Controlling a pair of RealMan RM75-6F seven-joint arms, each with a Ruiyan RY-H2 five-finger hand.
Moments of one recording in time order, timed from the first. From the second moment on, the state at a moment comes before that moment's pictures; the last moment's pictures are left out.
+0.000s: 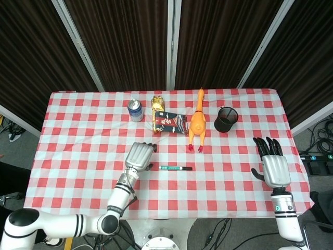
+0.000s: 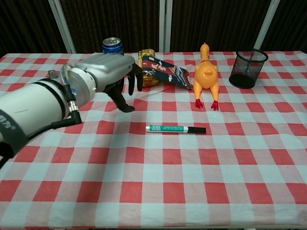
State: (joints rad) left arm -0.79 -1.88 -0.35 -1.60 0.79 1.13 0.96; right arm 0.24 -1.35 0.16 -1.60 -1.36 1.35 -0.29
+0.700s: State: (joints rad) left arm -0.96 -2.04 -0.30 -1.43 0.65 1.14 1.09; right arm 0.24 -1.34 0.15 -1.57 -1.35 1.35 -0.26
